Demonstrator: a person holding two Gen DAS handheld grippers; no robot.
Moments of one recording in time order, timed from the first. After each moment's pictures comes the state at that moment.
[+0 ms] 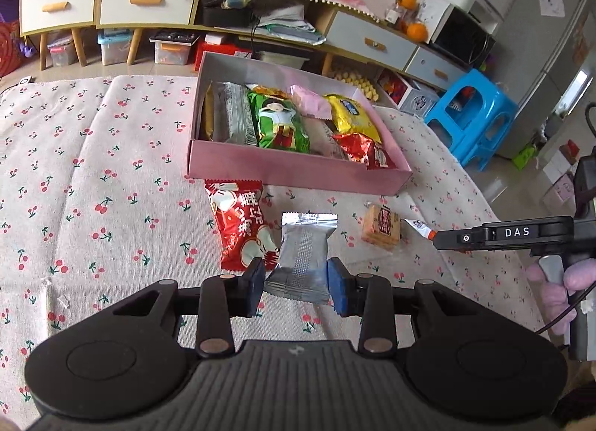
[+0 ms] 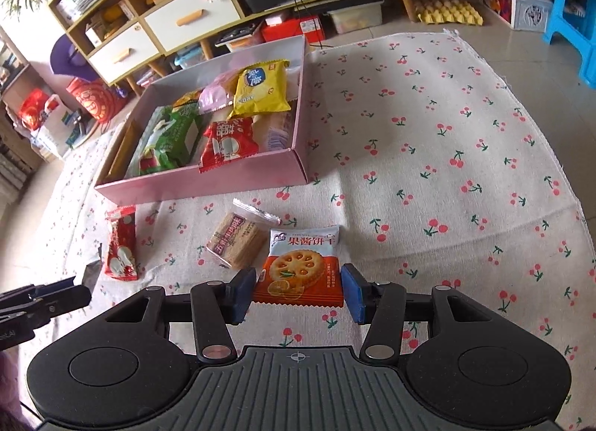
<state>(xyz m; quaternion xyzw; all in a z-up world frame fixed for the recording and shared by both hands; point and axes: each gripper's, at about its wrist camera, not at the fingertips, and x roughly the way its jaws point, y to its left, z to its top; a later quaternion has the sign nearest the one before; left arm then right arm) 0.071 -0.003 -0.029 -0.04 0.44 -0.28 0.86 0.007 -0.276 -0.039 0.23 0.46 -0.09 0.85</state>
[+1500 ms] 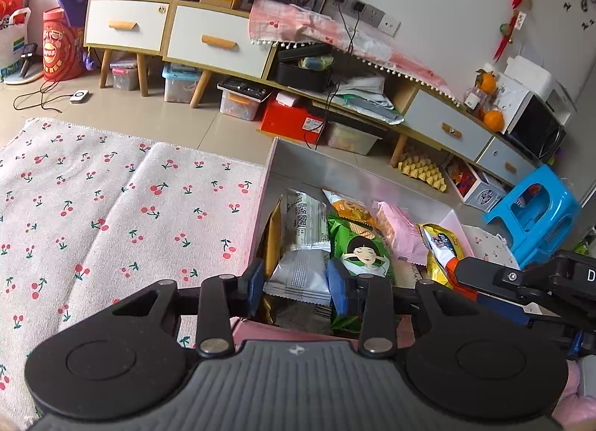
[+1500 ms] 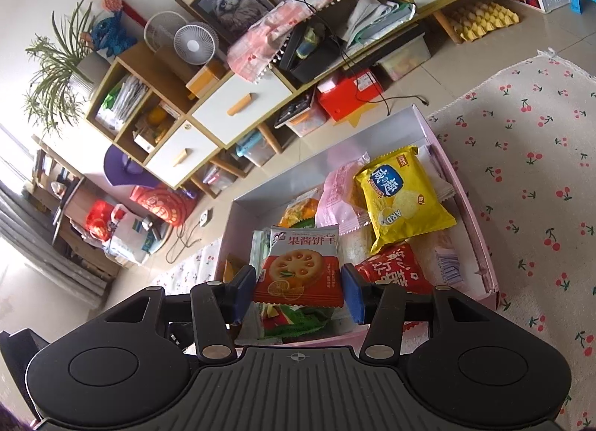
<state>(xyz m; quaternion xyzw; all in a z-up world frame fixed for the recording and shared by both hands) 0.169 -0.010 -0.032 -0.11 0.37 -0.16 0.91 0.113 -0.251 -0.031 0.37 0.32 -0.05 0.87</state>
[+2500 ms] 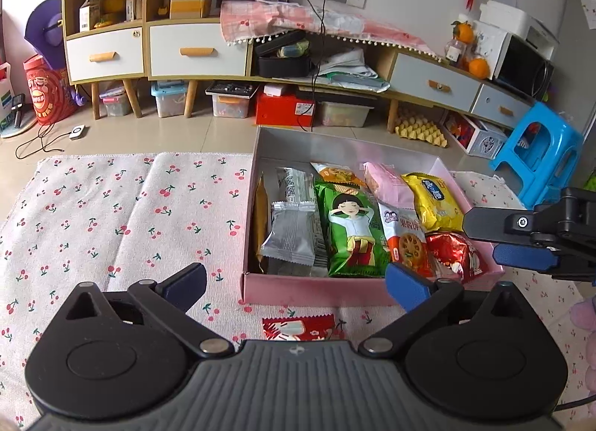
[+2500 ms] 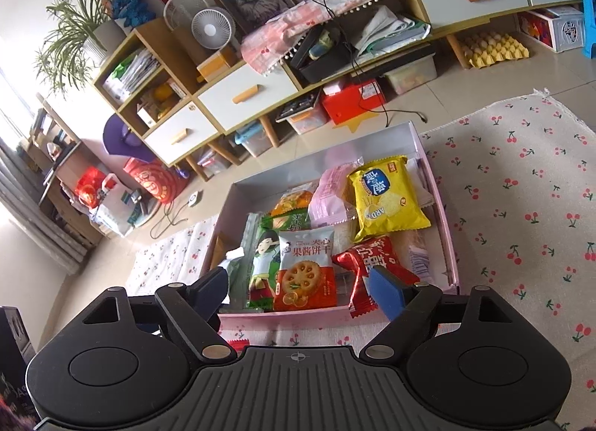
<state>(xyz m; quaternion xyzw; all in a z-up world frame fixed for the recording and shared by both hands) 0.135 -0.021 -0.017 0.00 0.38 -0.18 0.91 0.086 -0.244 -0.011 0.30 0.34 -0.04 0.89</state>
